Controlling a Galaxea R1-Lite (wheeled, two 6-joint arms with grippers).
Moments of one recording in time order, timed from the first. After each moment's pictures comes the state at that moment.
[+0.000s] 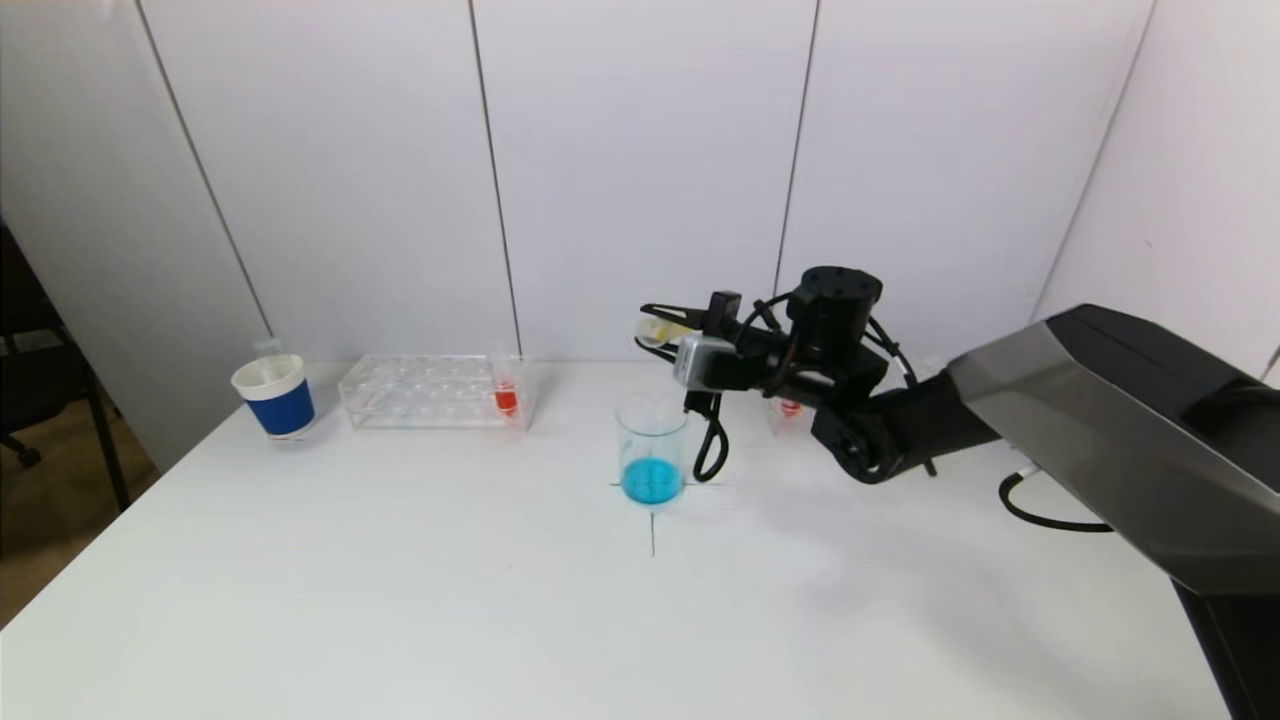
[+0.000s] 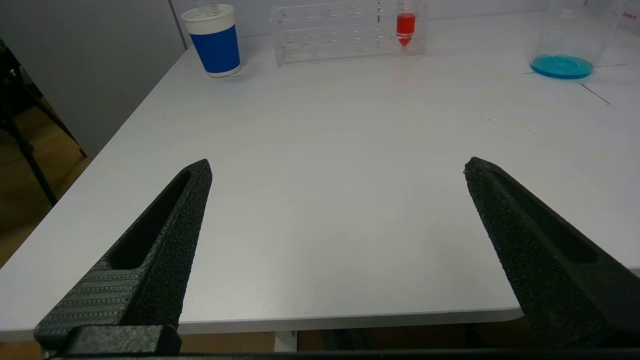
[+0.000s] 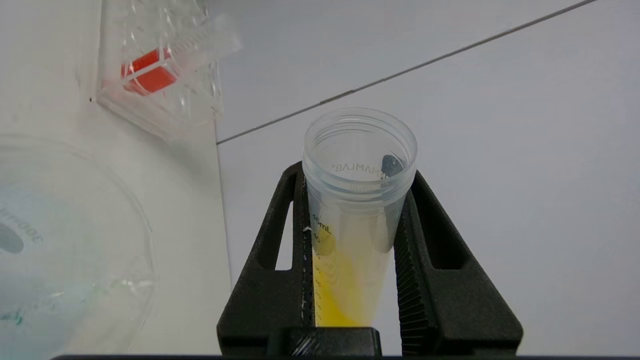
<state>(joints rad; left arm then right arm) 0.01 0.00 0.00 0.00 -0.01 0.06 0.45 2.39 -1.45 -1.01 0.60 -1.14</state>
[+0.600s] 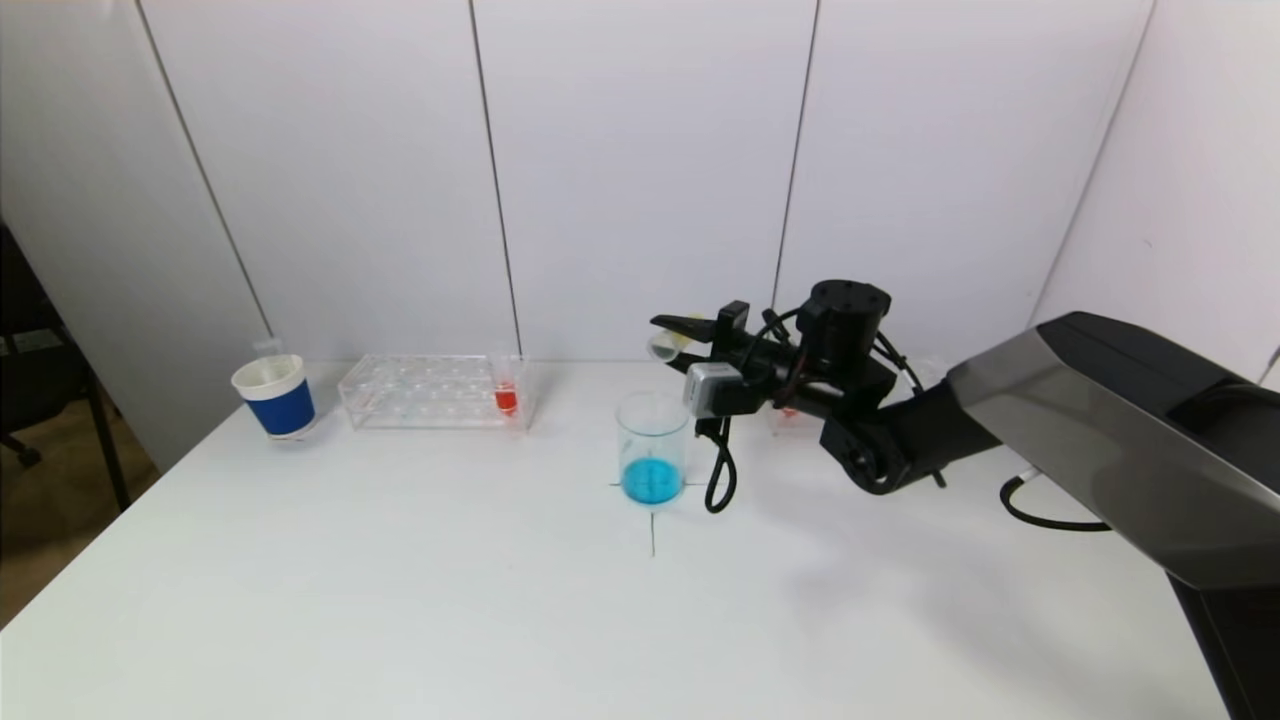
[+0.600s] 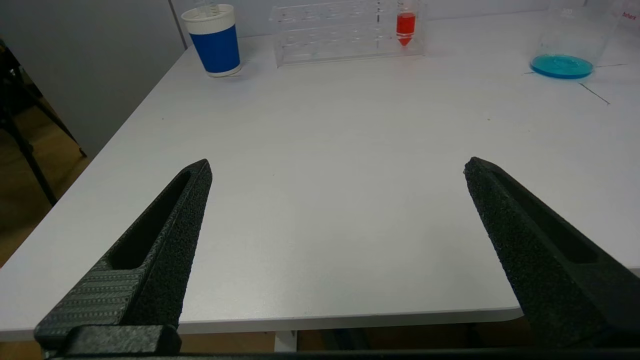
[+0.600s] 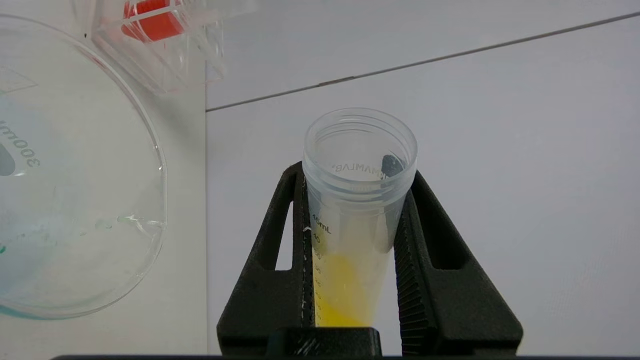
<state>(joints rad) 0.01 0.00 0.00 0.00 -0.01 0.06 0.42 2.40 -1.40 -1.06 0.61 -1.30</state>
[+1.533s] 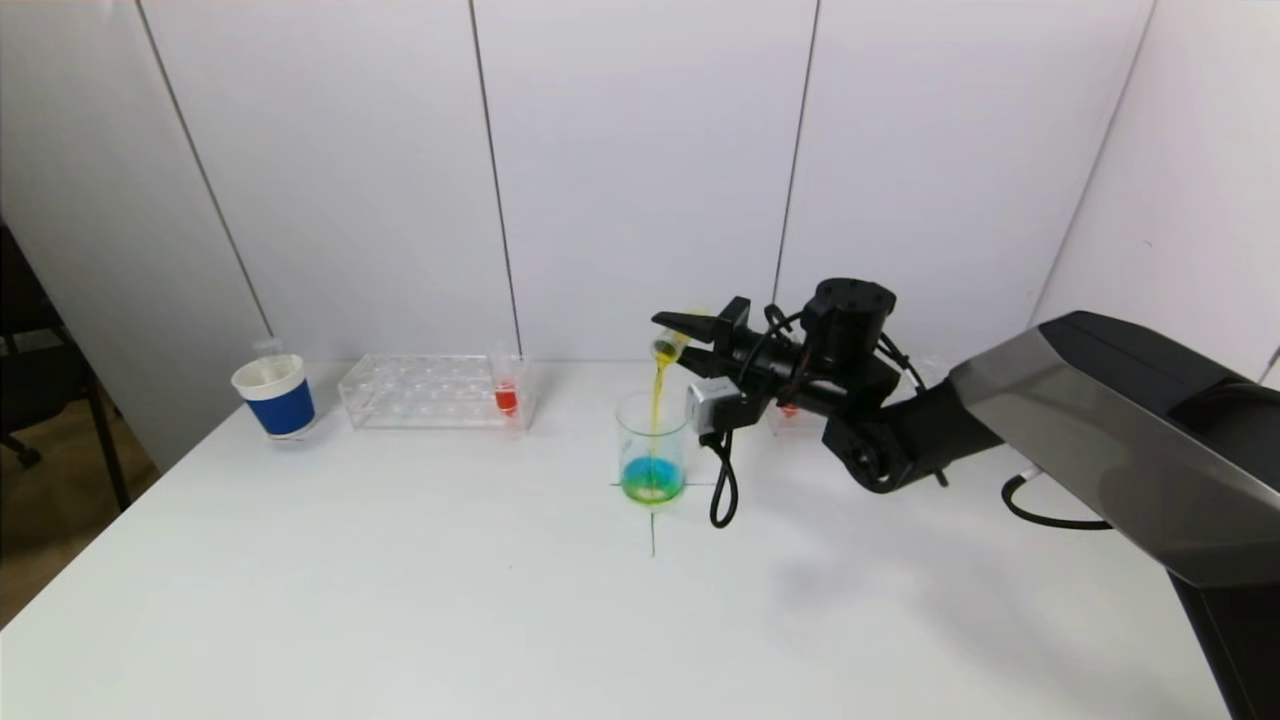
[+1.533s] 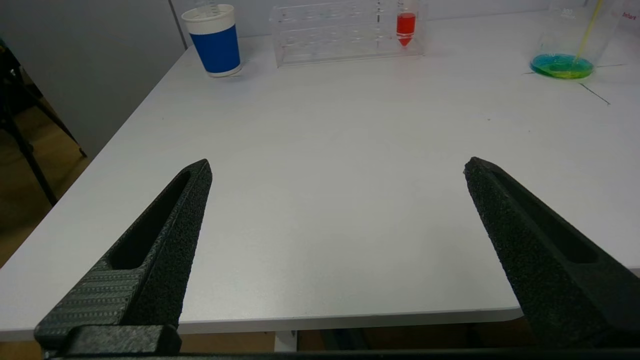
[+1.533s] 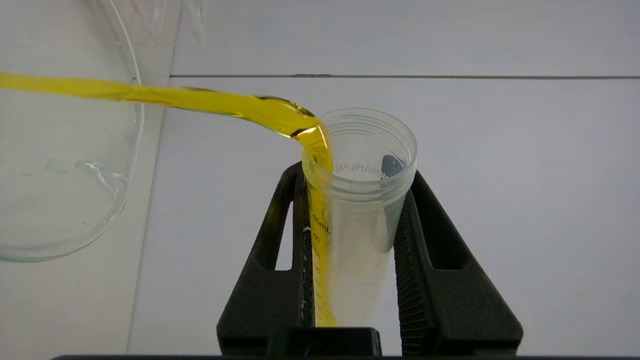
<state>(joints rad) 0.01 0.00 0.00 0.00 -0.01 0.06 0.42 2.40 -1.40 -1.08 0.62 -1.53</state>
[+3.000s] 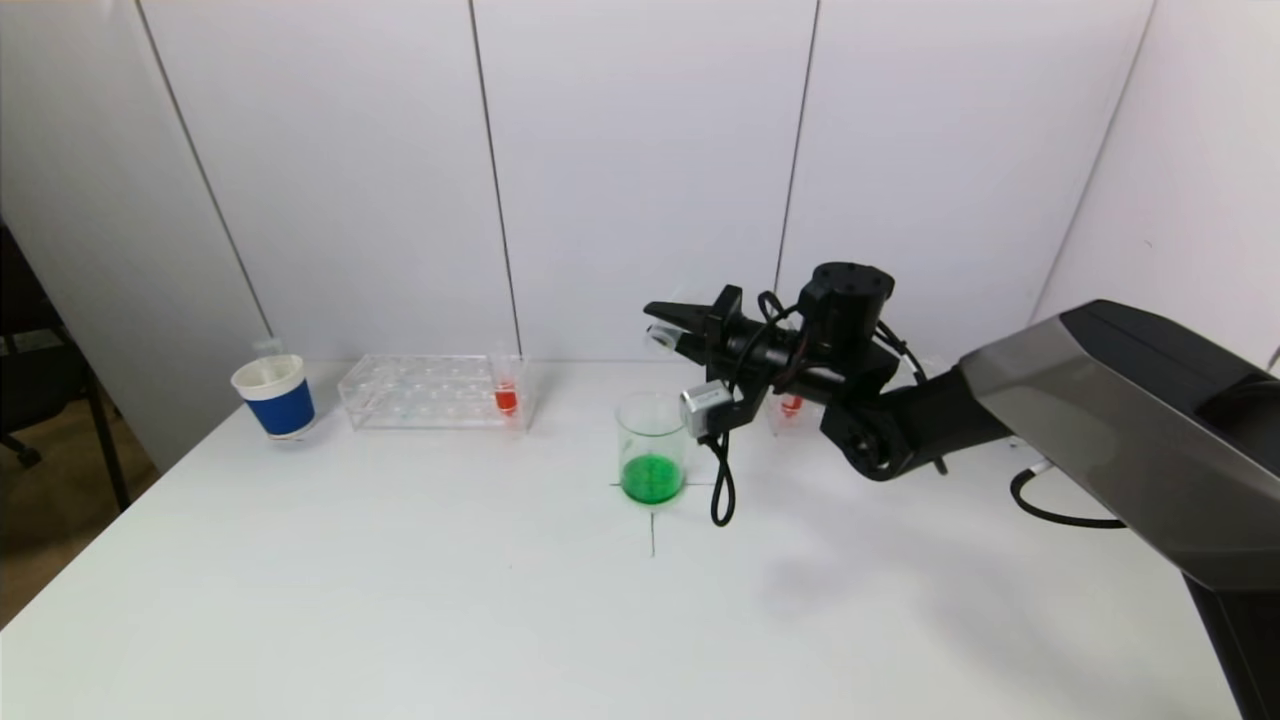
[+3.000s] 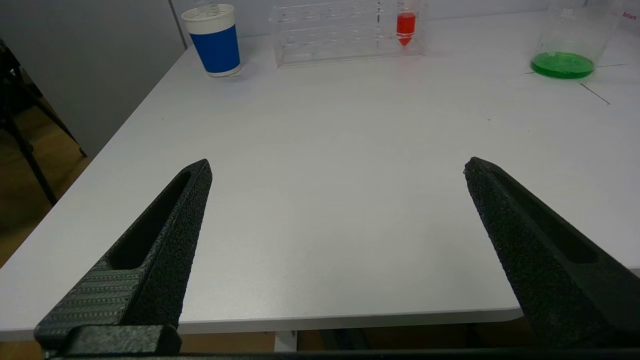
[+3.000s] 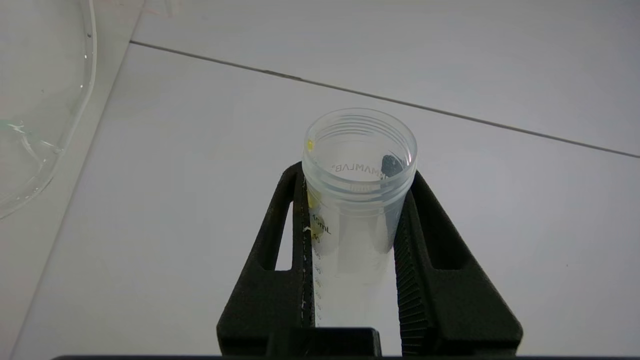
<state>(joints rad) 0.01 0.00 0.00 0.00 -0.01 0.06 0.43 2.37 -1.43 -1.02 0.61 -1.76</state>
